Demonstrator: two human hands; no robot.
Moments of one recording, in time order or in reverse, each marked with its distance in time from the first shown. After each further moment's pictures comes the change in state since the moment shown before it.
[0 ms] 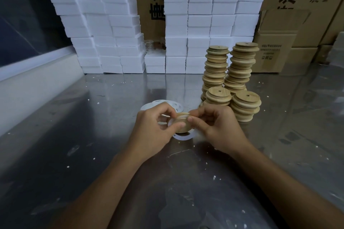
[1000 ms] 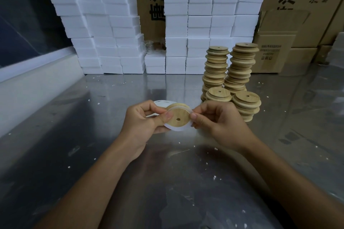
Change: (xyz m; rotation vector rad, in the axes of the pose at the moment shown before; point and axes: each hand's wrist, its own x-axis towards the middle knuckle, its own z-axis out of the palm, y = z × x) left_hand 0.009 0.009 -0.013 -0.607 0.075 -0.487; right_hand 0.002 -0.017 -0.010 0.135 -0.086 0.074
